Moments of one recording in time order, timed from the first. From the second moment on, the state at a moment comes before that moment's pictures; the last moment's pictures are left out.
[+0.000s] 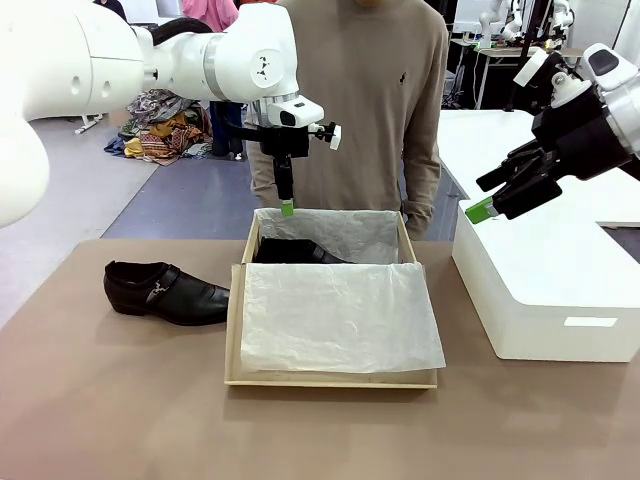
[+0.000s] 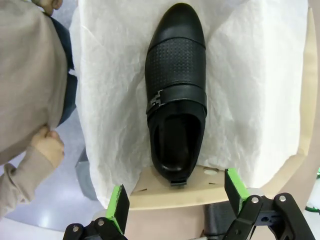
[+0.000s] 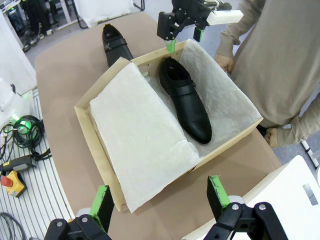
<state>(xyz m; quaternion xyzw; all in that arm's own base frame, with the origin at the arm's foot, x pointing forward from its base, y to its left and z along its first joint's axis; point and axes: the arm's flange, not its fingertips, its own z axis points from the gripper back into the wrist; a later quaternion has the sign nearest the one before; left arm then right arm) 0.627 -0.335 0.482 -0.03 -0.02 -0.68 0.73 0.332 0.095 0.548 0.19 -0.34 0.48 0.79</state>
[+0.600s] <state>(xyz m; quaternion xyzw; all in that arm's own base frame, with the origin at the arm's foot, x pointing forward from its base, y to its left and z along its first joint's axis) 0.578 -0.261 0.550 0.01 -0.03 -0.74 0.67 0.331 0.095 0.548 0.19 -0.34 0.48 0.79</state>
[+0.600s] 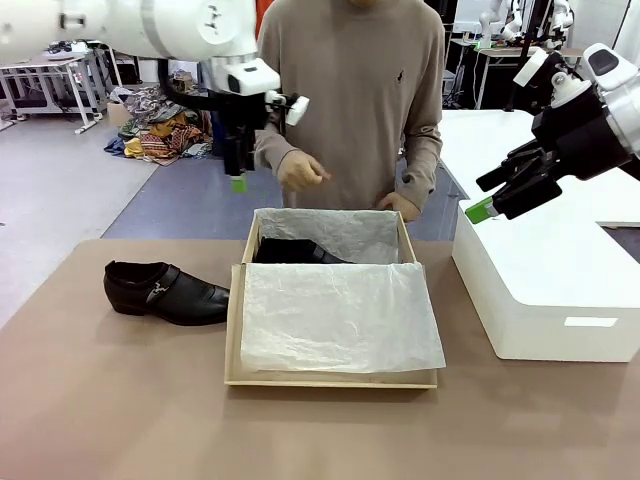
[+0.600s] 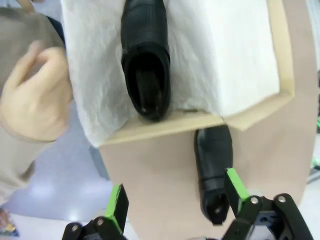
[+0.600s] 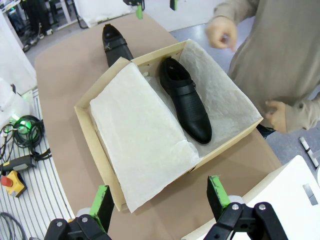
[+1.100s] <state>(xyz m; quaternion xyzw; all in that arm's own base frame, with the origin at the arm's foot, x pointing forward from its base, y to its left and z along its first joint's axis) 0.548 -0.165 0.556 -0.01 -0.06 -0.71 0.70 0.331 0.096 0.548 0.19 -0.34 0.48 0.79</state>
